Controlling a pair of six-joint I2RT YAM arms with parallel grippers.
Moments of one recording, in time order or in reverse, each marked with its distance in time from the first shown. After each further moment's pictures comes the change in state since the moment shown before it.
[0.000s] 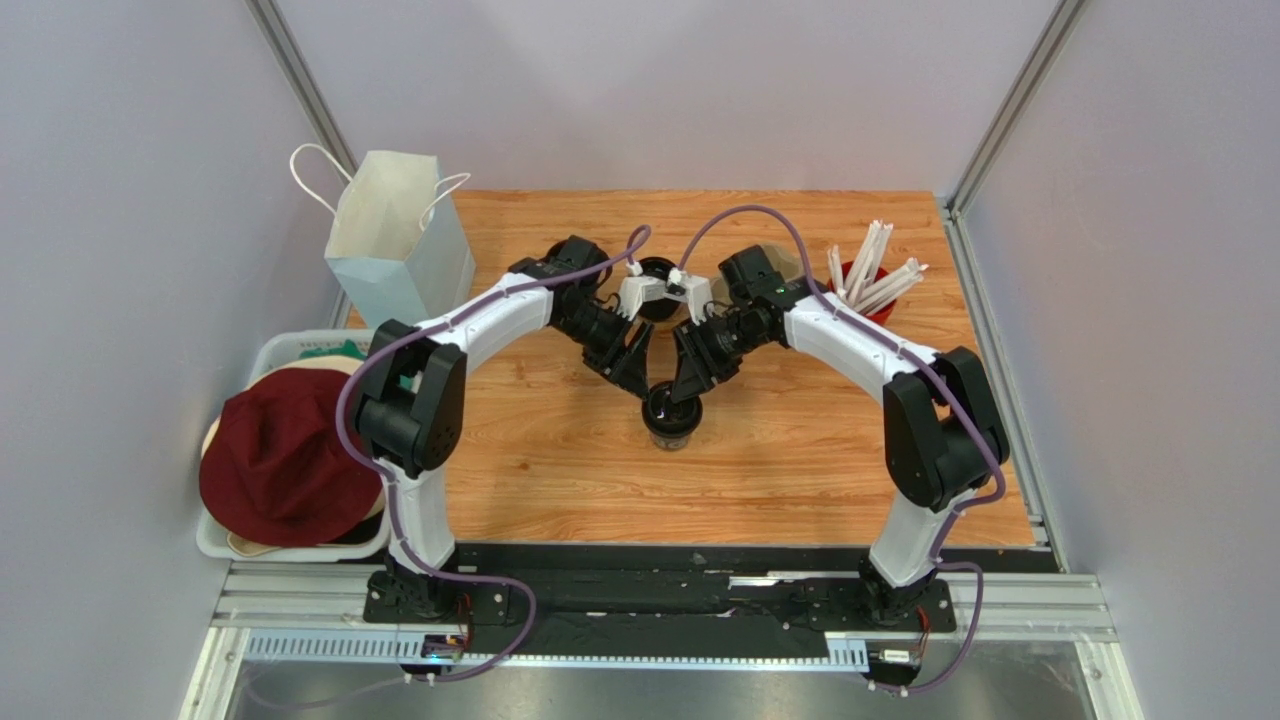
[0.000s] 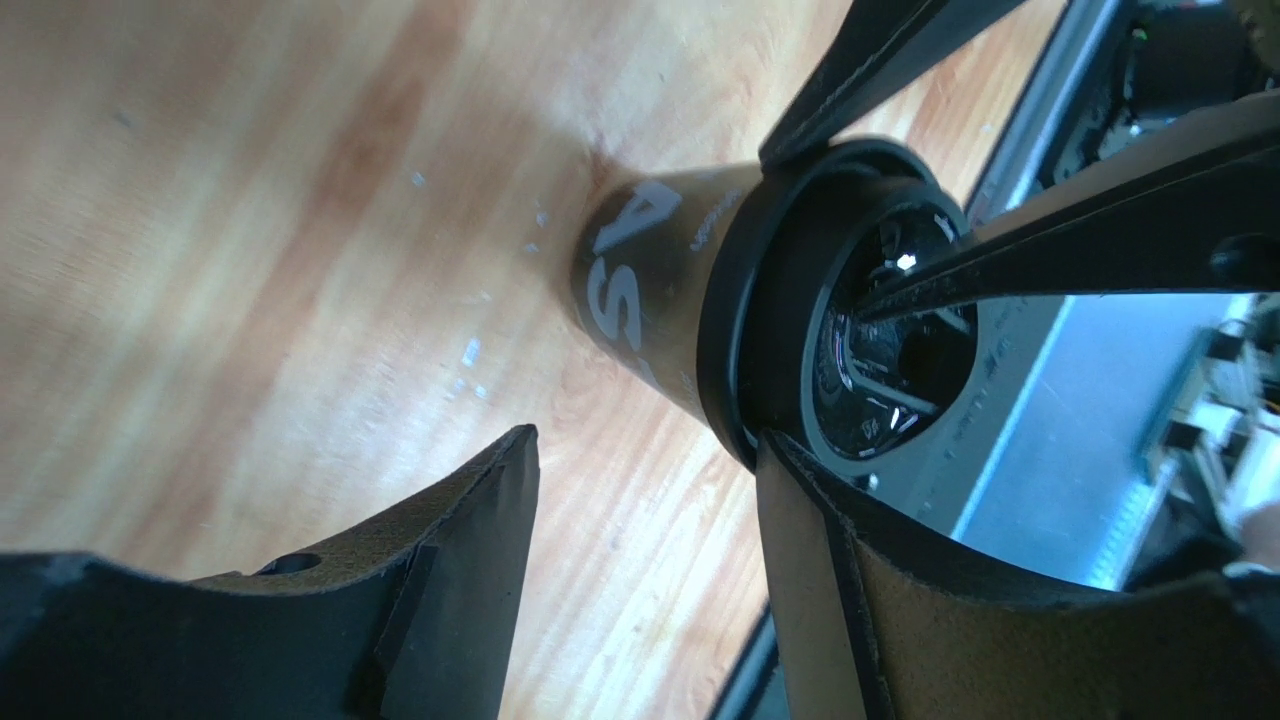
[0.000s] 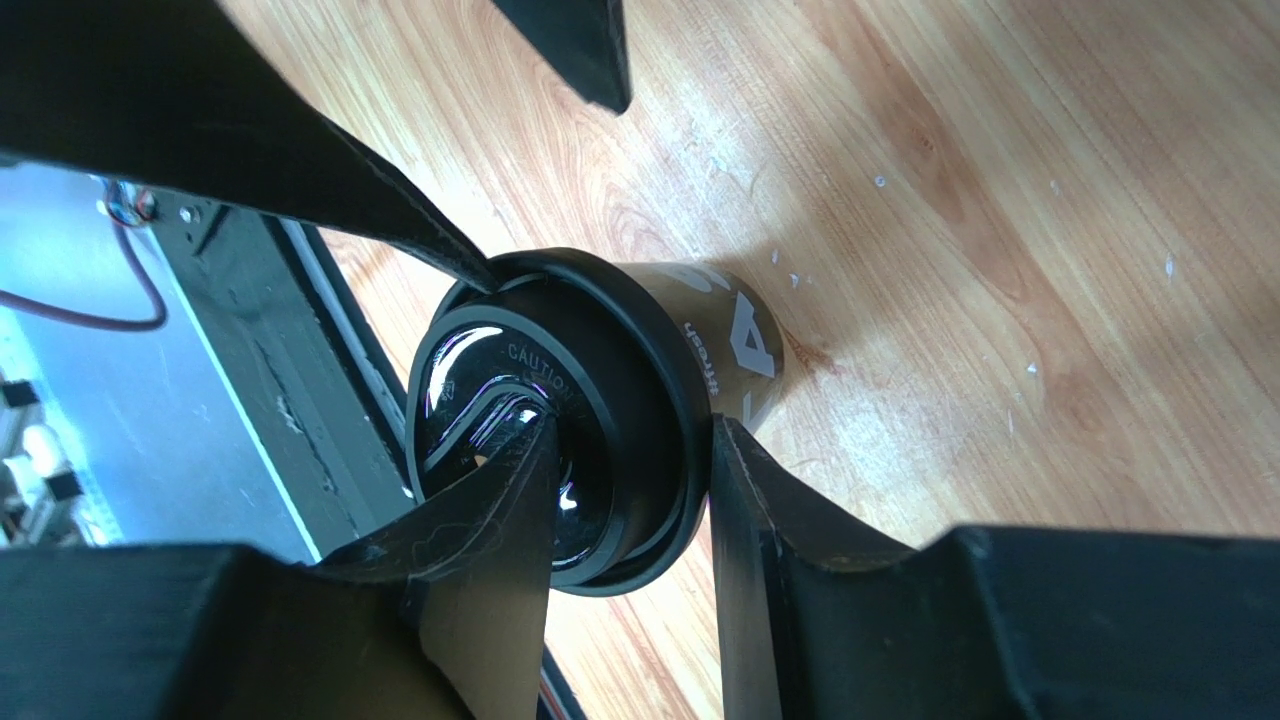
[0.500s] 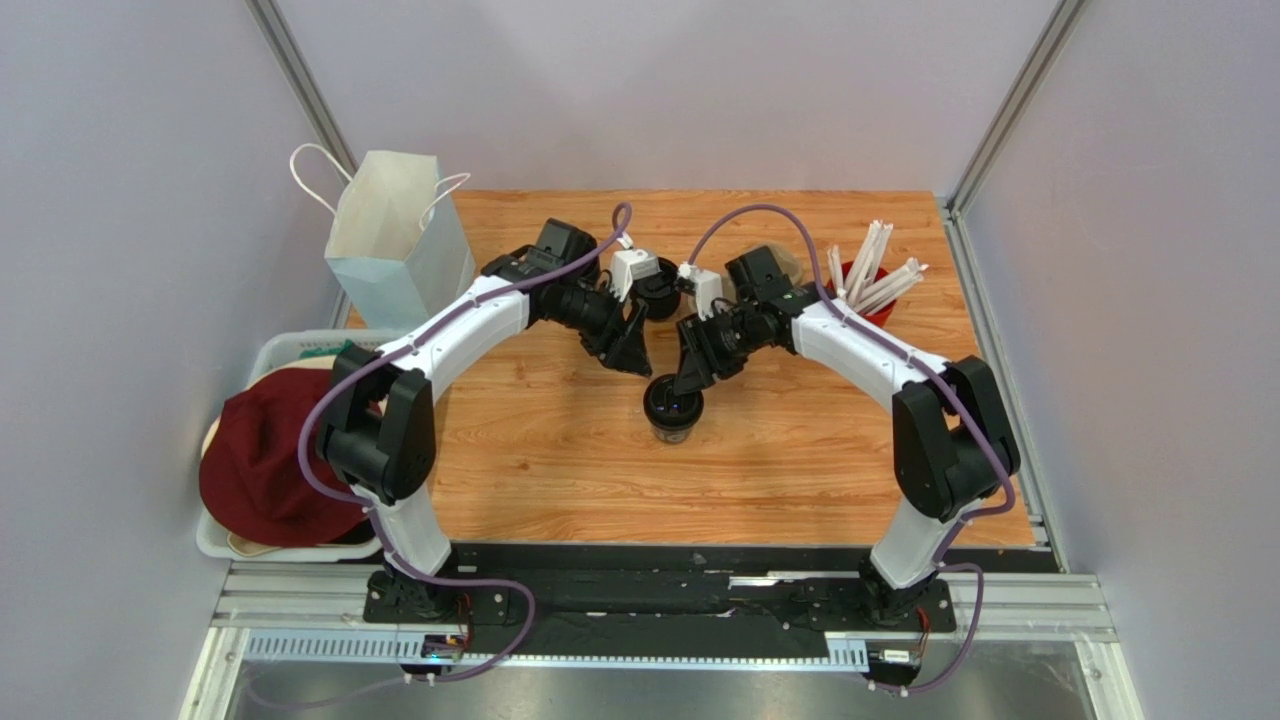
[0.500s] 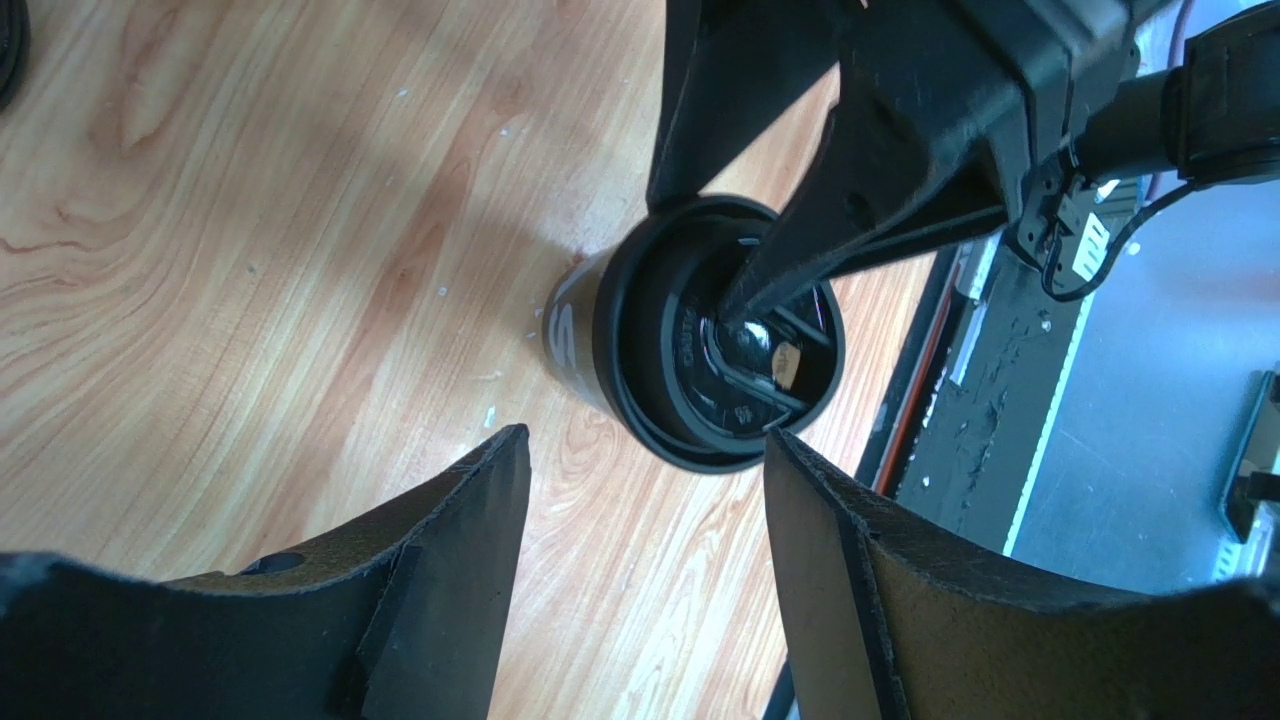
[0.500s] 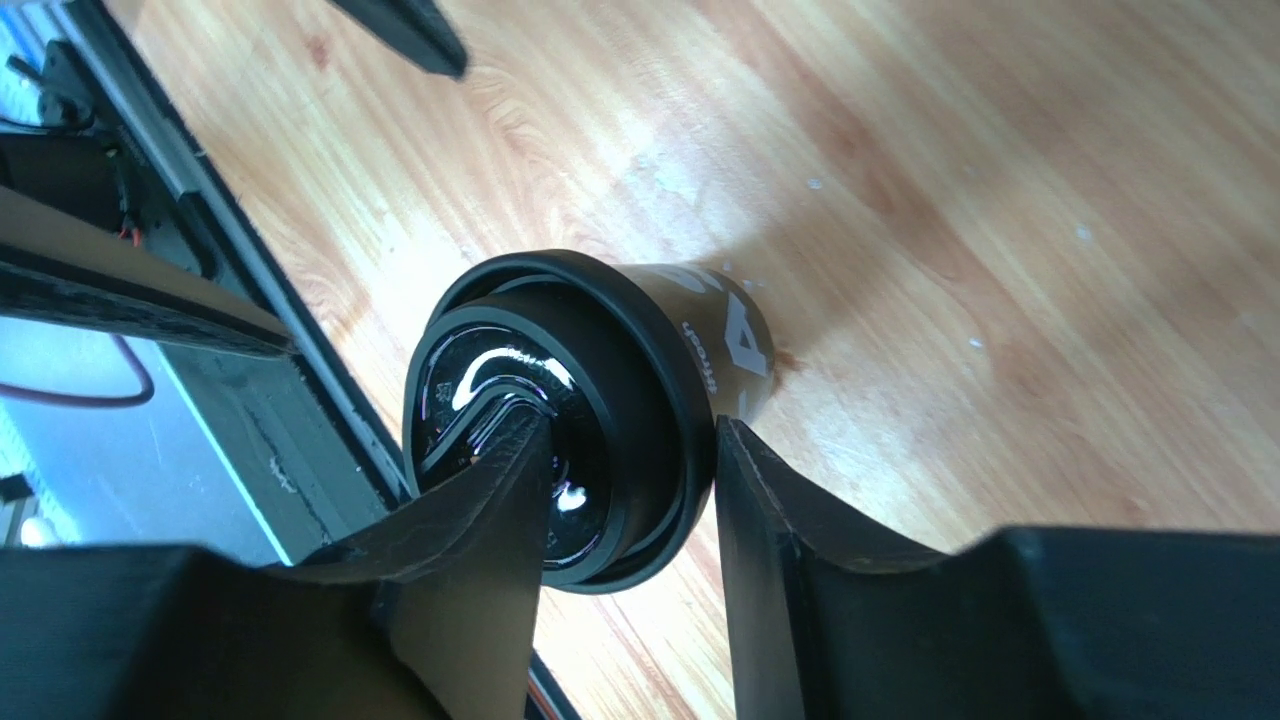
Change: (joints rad) left arm 0.015 -0.154 -0.043 0.139 0.021 -0.005; right arm -0.016 -0.050 -0.051 0.082 0.064 0.111
